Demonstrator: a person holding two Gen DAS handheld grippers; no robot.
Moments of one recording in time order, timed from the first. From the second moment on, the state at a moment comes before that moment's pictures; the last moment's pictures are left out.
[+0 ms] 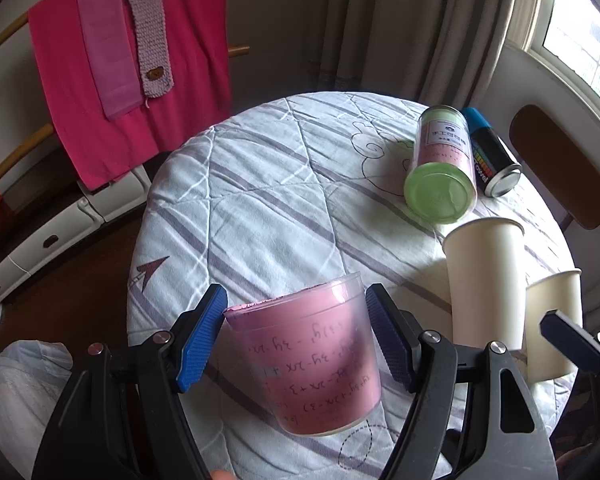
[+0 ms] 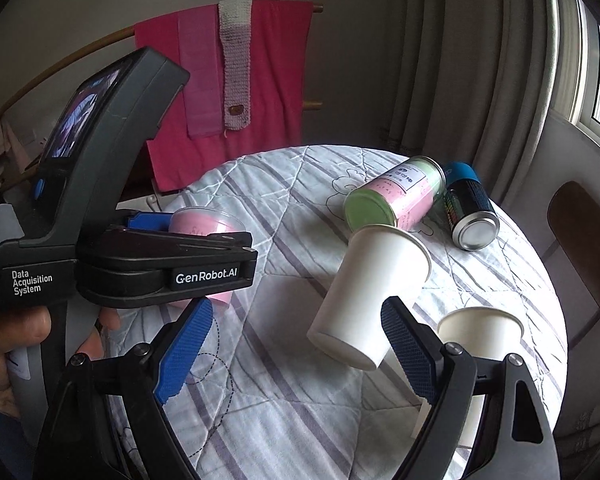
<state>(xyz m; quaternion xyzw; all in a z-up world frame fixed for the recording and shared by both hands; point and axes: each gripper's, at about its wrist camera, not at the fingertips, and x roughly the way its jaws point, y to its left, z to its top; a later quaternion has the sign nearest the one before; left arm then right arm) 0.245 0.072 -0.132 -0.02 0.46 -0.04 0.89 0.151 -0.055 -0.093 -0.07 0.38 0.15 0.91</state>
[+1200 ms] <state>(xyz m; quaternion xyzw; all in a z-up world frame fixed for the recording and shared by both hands) 0.180 0.051 -0.119 0.03 0.39 -0.08 0.92 0.126 -0.057 -0.130 -0.01 0.38 0.16 0.91</state>
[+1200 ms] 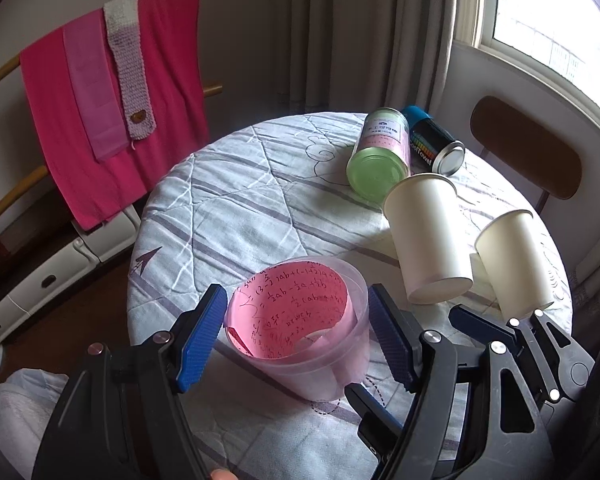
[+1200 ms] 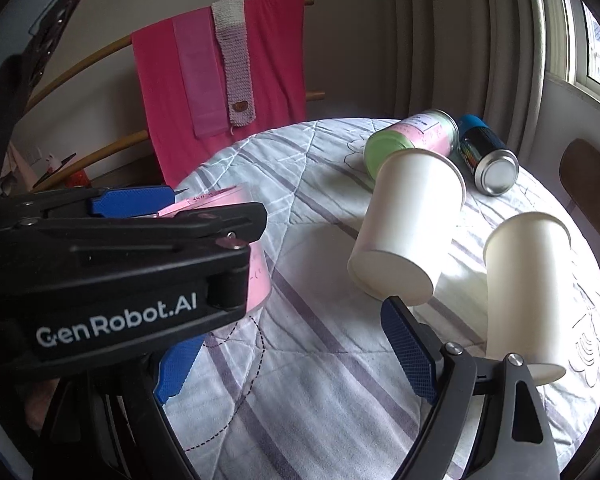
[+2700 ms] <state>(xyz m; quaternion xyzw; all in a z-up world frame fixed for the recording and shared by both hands) 0.130 0.040 -0.093 0.04 0.34 -0.09 0.93 0.088 -0.075 -0.108 -0.01 0.34 0.12 0.93</state>
